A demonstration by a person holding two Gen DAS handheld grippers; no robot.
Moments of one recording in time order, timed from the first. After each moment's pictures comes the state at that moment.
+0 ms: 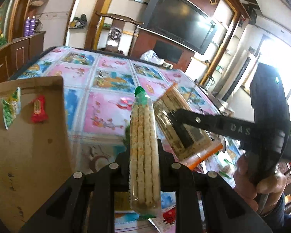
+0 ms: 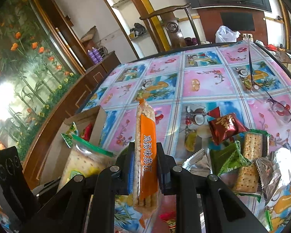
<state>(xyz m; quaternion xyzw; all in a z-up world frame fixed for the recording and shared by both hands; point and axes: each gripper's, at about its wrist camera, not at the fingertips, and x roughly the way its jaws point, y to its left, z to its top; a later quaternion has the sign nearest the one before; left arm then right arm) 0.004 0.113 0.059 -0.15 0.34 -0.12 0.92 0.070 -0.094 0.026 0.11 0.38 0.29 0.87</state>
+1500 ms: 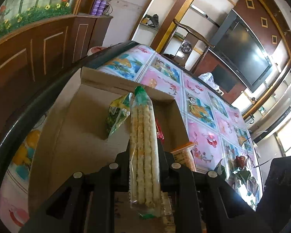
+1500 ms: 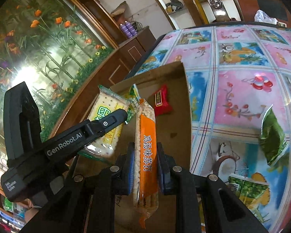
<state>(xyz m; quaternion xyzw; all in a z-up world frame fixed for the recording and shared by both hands) 0.000 0.274 0.052 -0.26 0.36 0.07 0.89 0.034 0.080 -0.014 0.10 0.44 0.39 0.80</state>
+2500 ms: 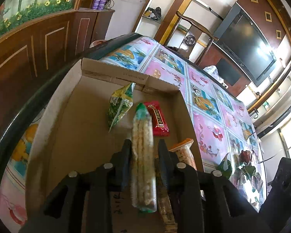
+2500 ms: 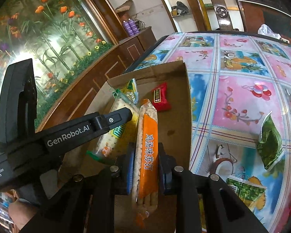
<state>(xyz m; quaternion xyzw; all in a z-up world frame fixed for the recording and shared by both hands) 0.004 0.269 0.044 -0.25 0.38 0.08 0.89 0.025 0.089 -0.014 0.05 0.41 0.38 0.82</state>
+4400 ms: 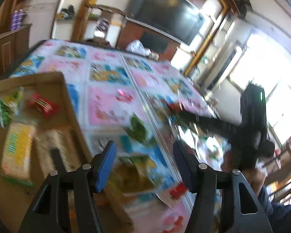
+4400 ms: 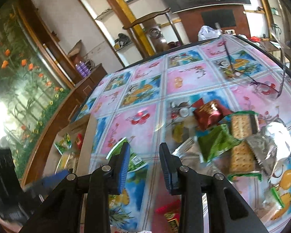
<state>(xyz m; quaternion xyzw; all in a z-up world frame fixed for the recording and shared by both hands) -0.004 0.135 0.065 -0.14 0.38 -0.20 0.89 0.056 -0.119 0.012 0.17 0.37 0.22 0.89</state>
